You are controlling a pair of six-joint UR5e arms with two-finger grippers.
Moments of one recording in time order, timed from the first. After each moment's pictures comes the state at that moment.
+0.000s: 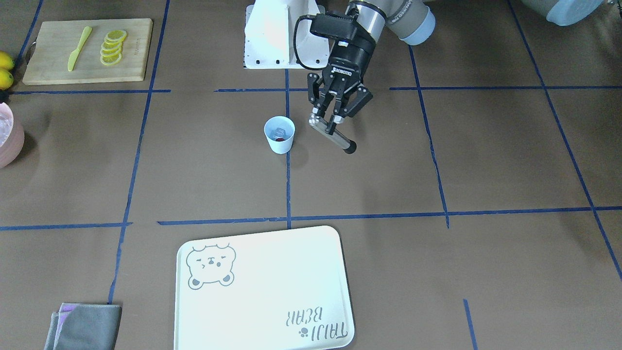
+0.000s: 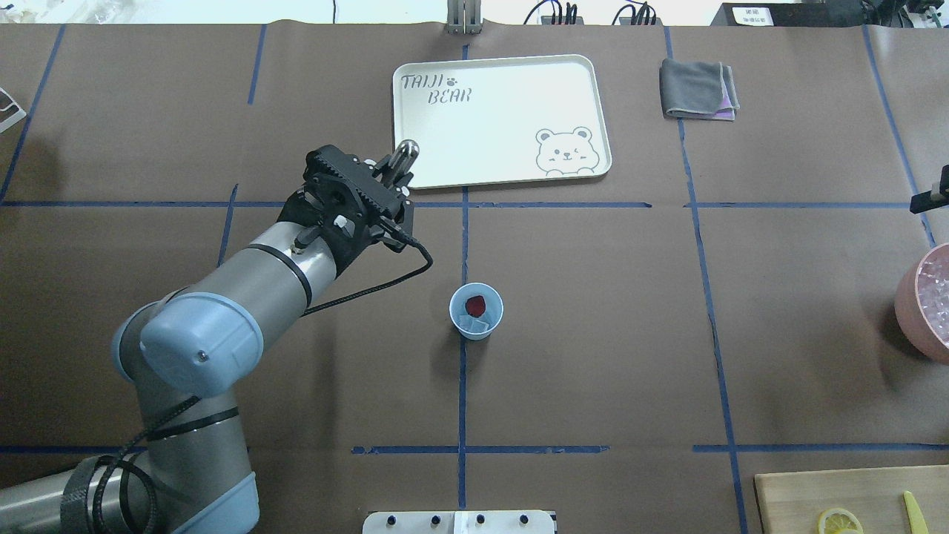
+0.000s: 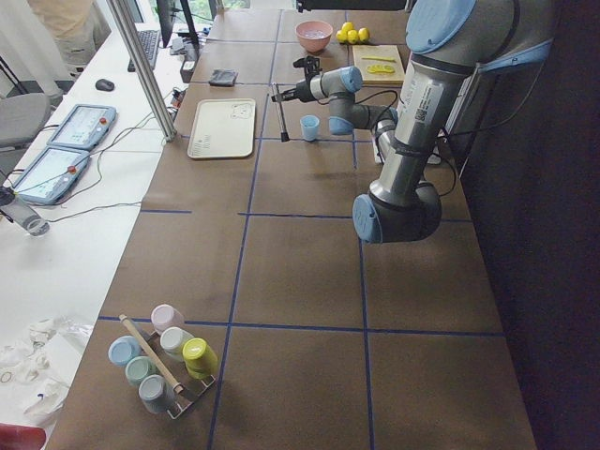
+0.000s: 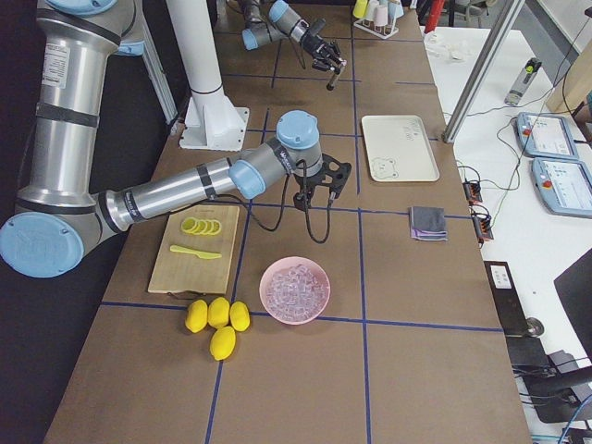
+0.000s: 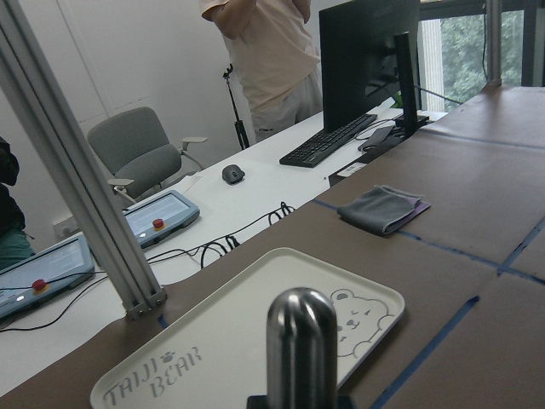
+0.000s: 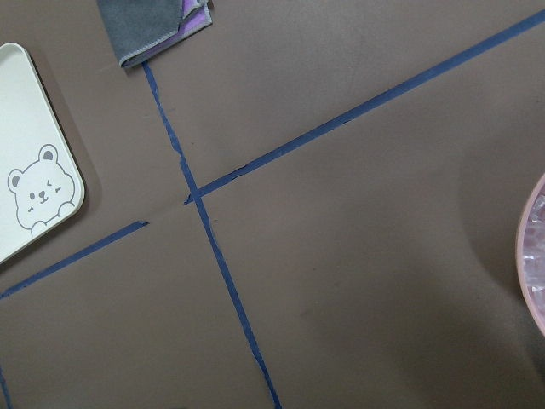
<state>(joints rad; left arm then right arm) -0.42 -2.01 -1.90 -2.24 -1.05 -0.37 1.31 -1.77 2.10 -1.26 2.47 1.10</state>
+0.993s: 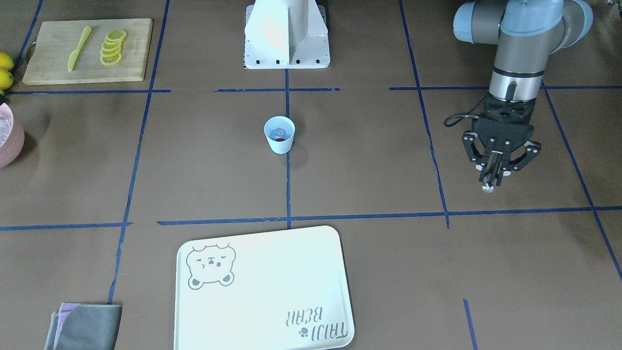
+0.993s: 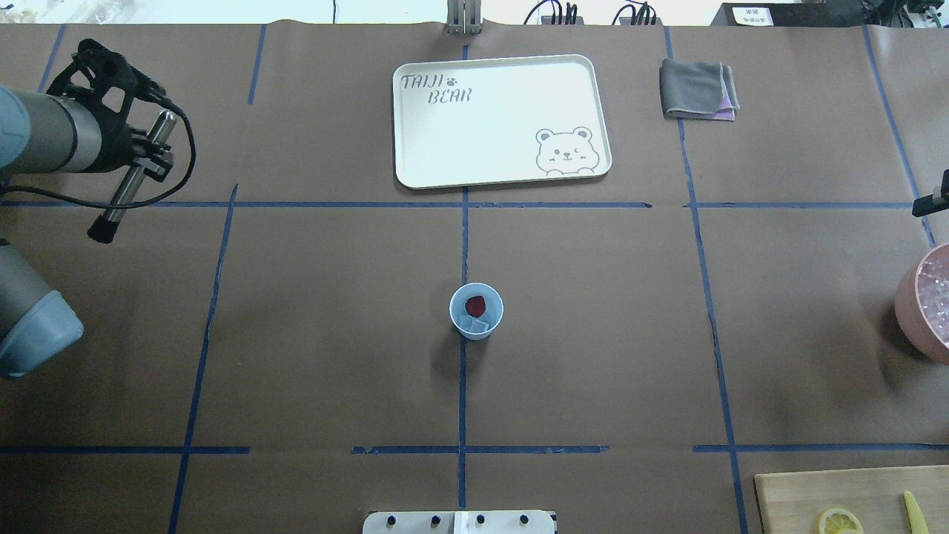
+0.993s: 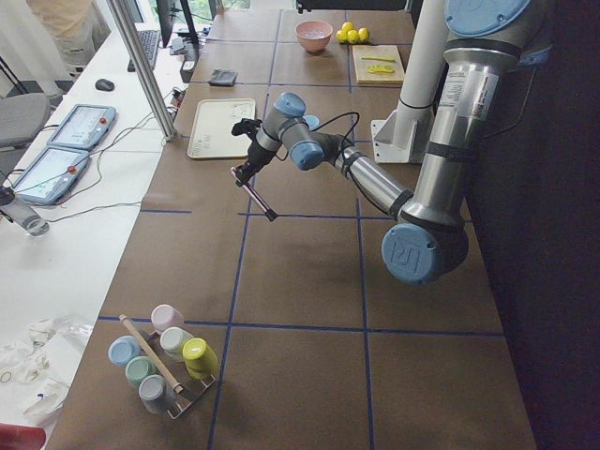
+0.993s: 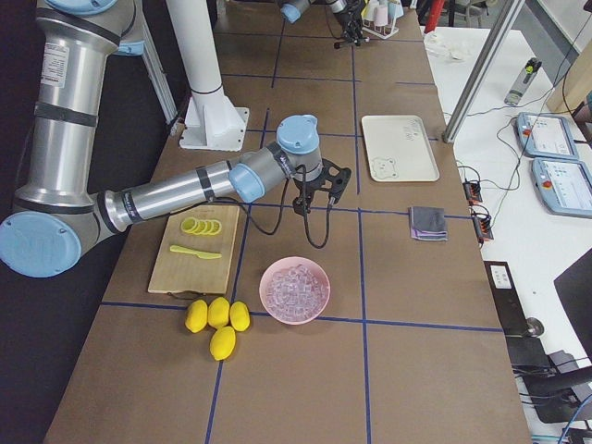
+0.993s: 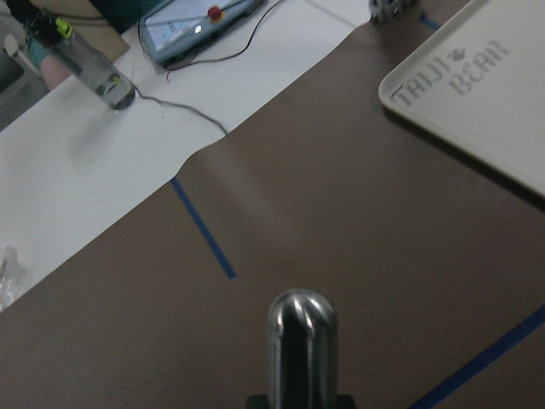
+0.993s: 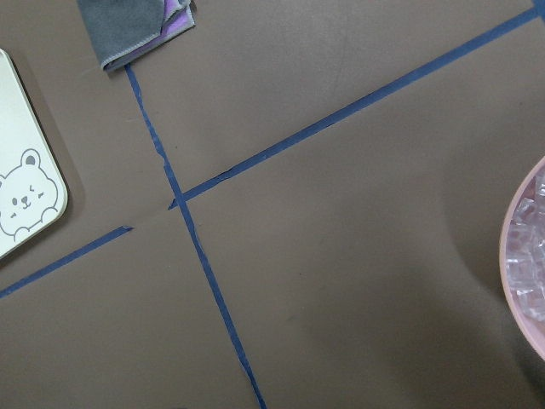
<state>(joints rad) -0.91 -1.75 -1.92 -1.86 -1.70 -0.37 1.31 -1.77 2.09 -1.26 2.47 1.09</state>
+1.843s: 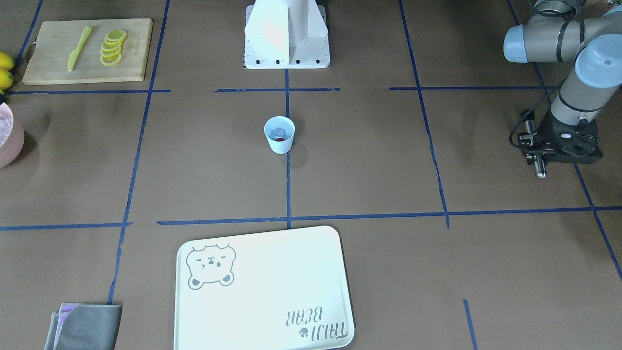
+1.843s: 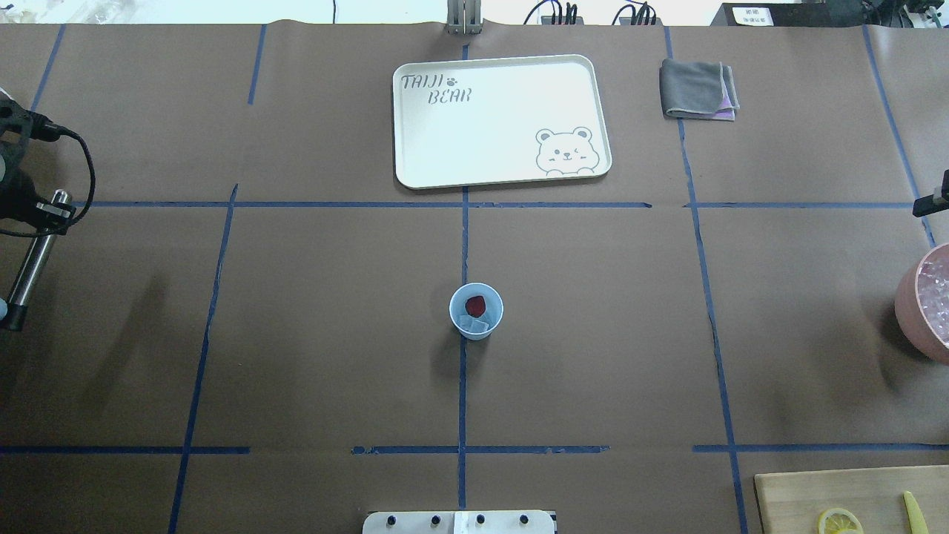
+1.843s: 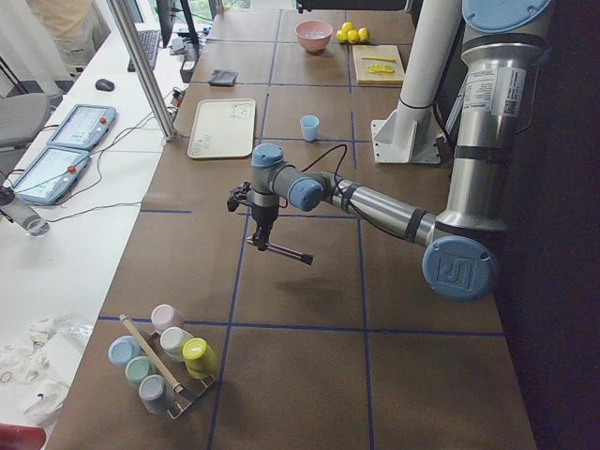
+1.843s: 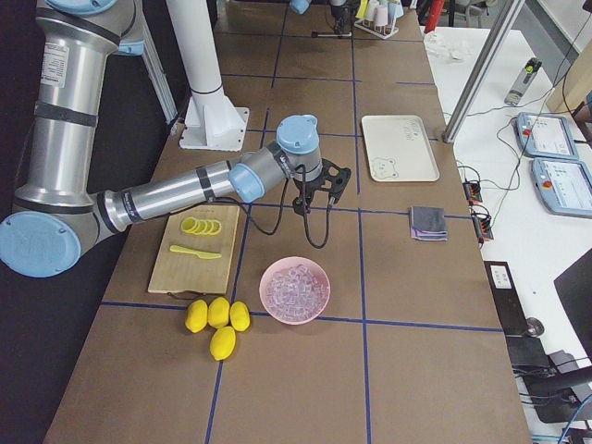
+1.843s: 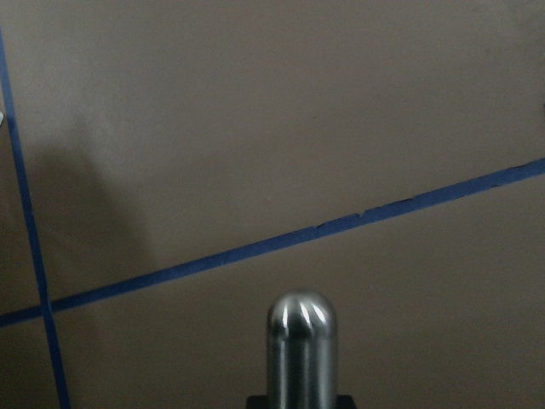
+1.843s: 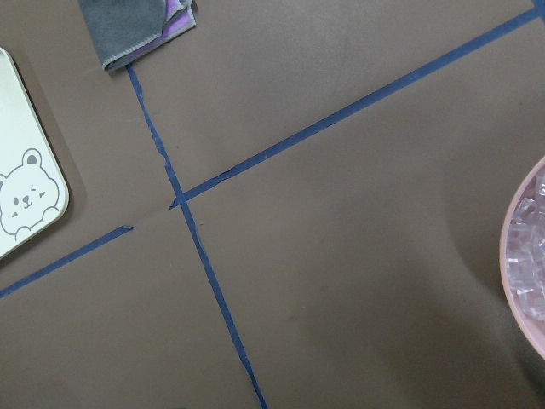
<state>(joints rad) -1.01 -1.64 -1.78 -1.68 -2.00 -0.50 1.31 -1.77 2.09 -1.26 2.47 1.09</state>
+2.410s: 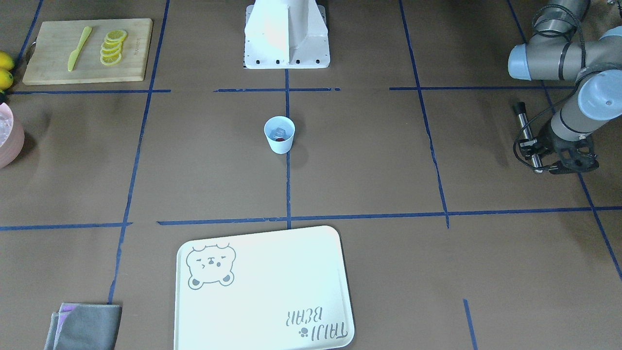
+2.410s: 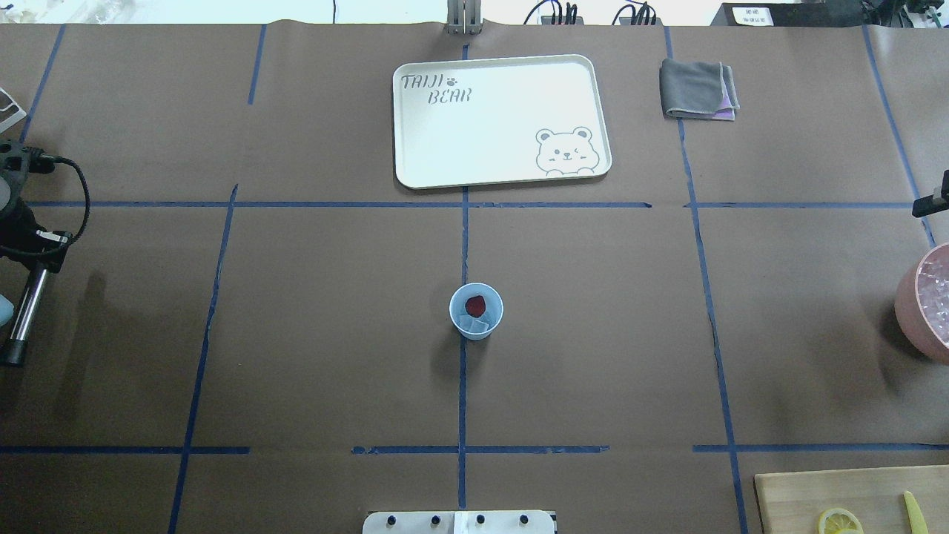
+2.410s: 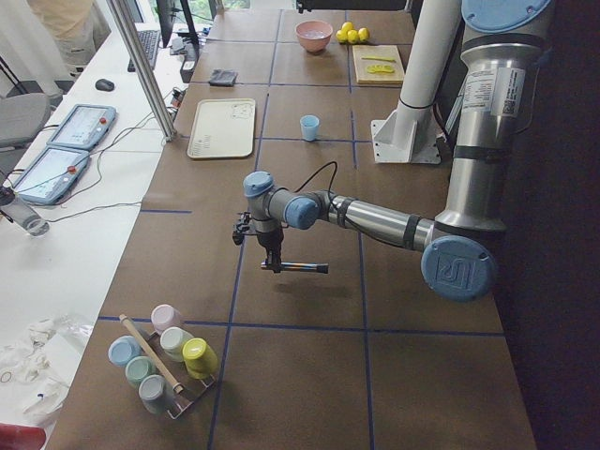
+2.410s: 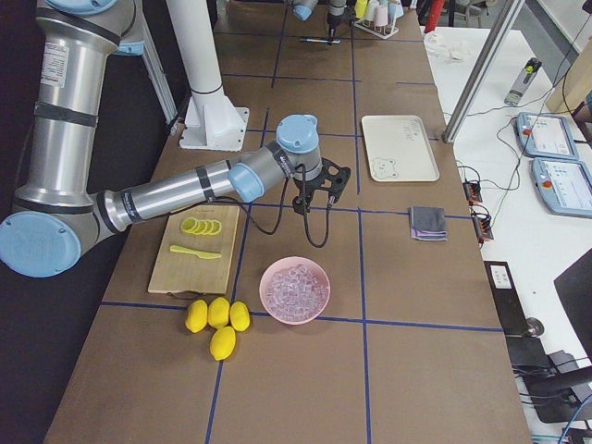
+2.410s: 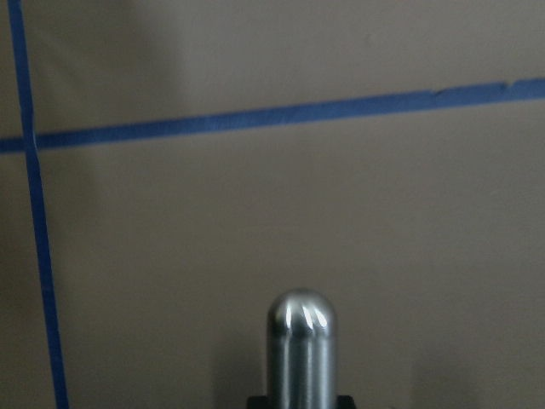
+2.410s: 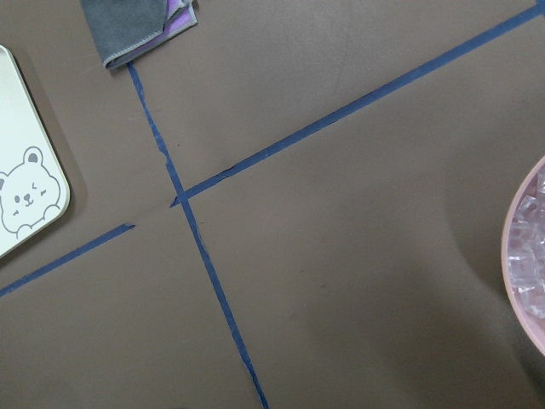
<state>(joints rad) -1.01 -1.65 -1.64 -1.65 -2.11 -0.58 1.31 -1.77 2.09 -1.26 2.47 1.09</state>
